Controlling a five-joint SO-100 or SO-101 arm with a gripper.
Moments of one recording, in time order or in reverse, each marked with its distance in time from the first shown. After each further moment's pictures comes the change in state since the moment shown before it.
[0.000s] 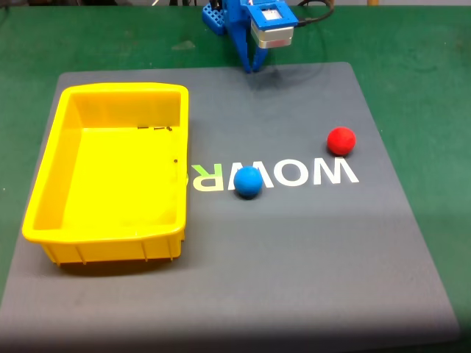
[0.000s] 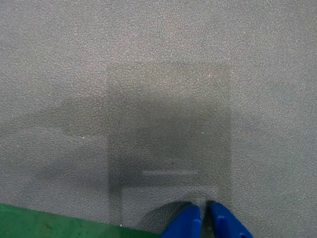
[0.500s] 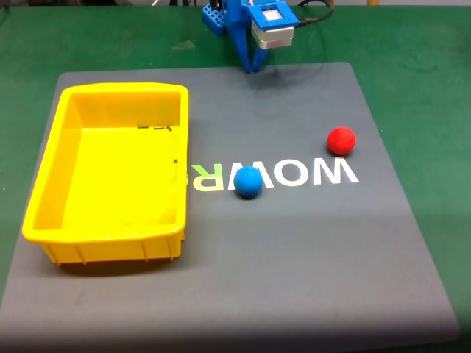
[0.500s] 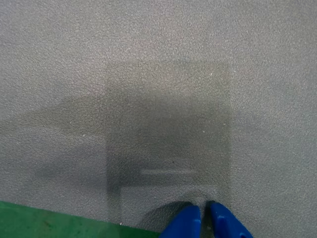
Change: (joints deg) arm 0.0 0.1 0.0 0.2 -0.7
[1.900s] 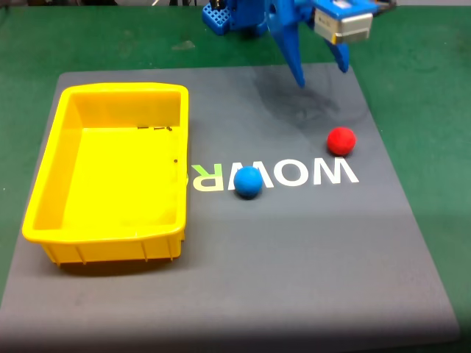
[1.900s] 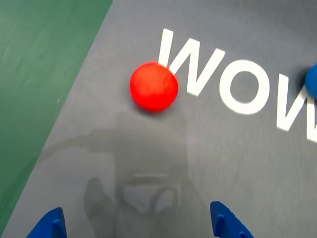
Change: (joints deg) arm -9.8 -77.2 -52.2 -36.7 0.9
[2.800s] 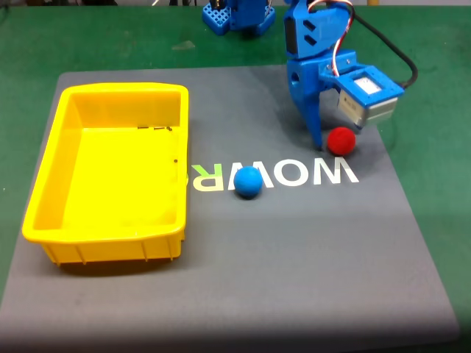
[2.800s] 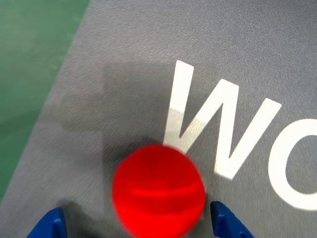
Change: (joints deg) arm -1.1 -36.7 -24.8 -6.4 0.4
